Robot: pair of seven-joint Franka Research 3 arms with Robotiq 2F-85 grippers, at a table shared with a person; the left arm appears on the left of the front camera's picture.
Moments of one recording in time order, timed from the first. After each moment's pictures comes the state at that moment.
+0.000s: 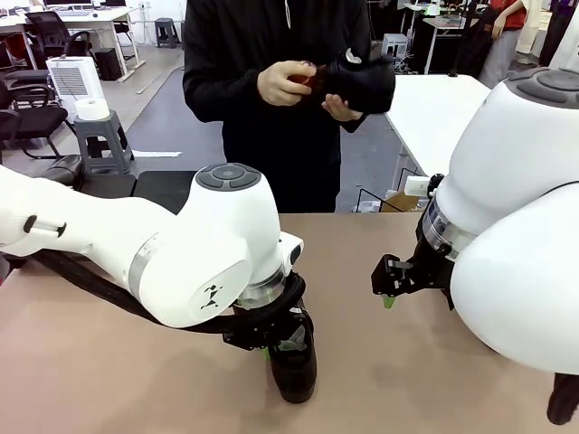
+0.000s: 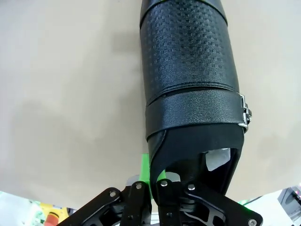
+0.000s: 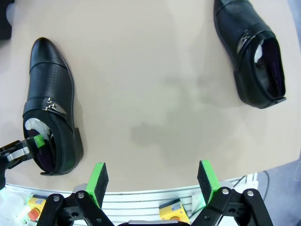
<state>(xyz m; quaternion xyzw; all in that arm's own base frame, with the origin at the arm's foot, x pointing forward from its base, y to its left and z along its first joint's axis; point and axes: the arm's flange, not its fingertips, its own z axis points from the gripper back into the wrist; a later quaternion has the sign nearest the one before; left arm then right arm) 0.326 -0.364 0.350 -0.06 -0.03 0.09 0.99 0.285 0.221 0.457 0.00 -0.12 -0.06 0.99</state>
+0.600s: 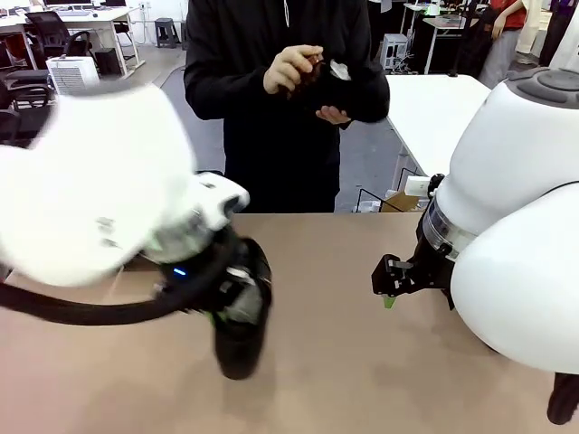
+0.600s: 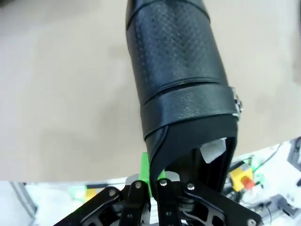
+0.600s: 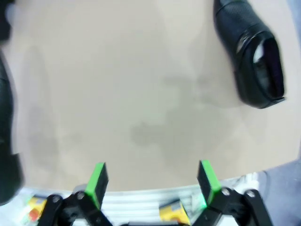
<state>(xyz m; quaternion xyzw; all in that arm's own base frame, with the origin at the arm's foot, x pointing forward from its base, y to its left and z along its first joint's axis) 0.302 -0.270 0.465 -0.08 -0.06 0.00 0.99 0.285 0.221 0.457 0.00 -0.12 -0.06 0.99</state>
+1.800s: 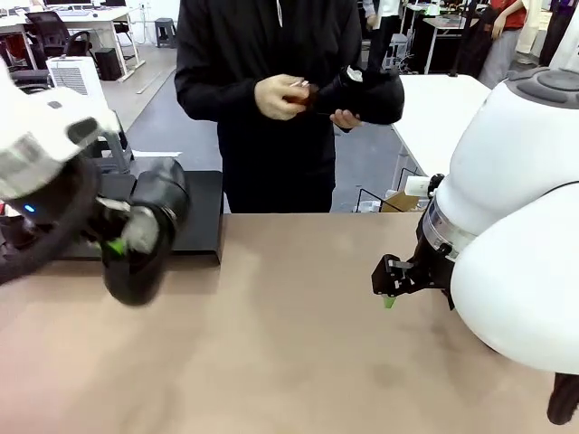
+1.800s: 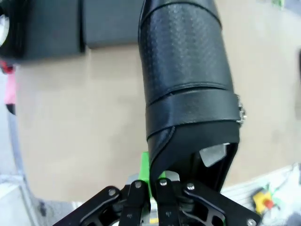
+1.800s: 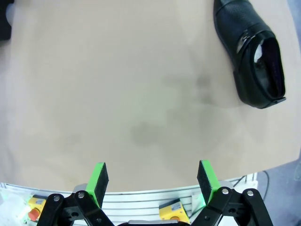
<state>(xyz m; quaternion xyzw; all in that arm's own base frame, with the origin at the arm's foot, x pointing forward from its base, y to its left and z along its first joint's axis) 0.314 -0.131 0.545 -0.06 -0.21 0.02 0.98 0.285 0.221 0.457 0.00 -0.12 -0.06 0.99</state>
